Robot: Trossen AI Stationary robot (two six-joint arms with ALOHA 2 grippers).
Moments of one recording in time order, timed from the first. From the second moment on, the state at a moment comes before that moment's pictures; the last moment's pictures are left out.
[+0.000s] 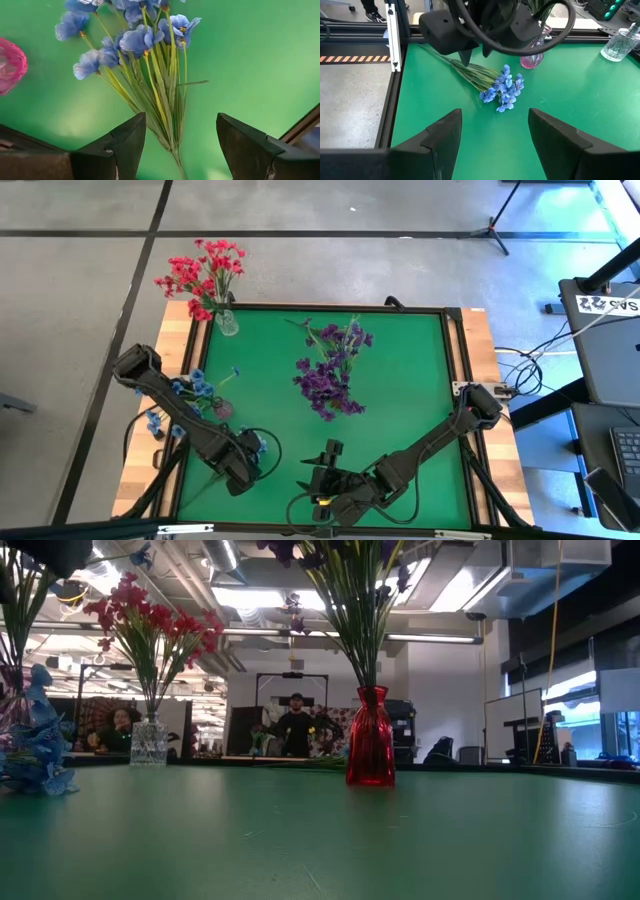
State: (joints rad) left arm -0.69 1.64 1.18 -1.11 0.07 -1.25; right arm 0.63 2.09 1.79 -0.37 0.72 0.40
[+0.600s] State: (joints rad) left arm -0.69 1.65 1.03 -0.96 0.09 -1.27; right arm 0.63 2.09 1.79 -0.37 0.72 0.39
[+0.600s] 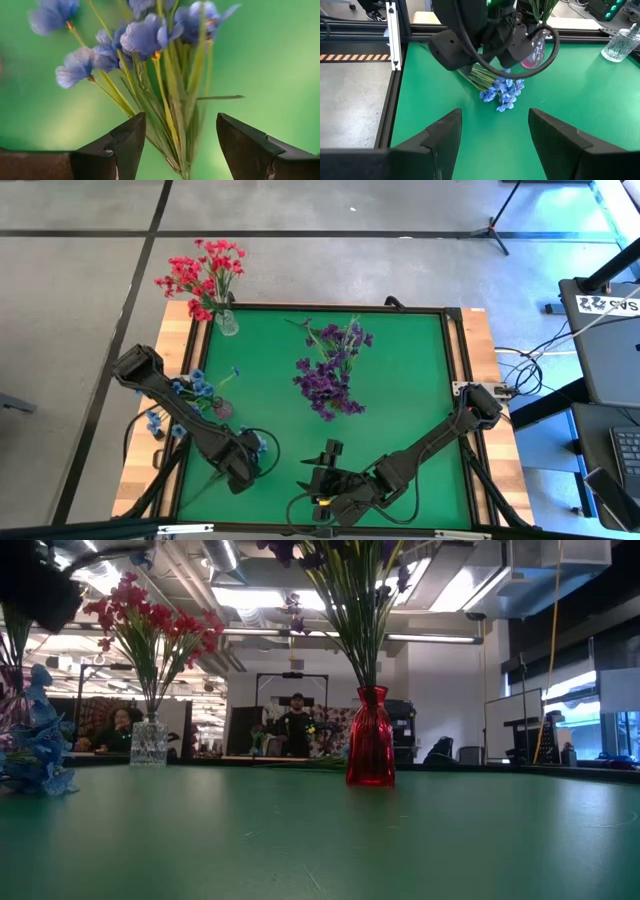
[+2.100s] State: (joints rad) left arm -0.78 1.06 1.07 -0.79 -0.55 -0.78; right arm 0.59 1.94 1.79 -0.55 0.73 0.29
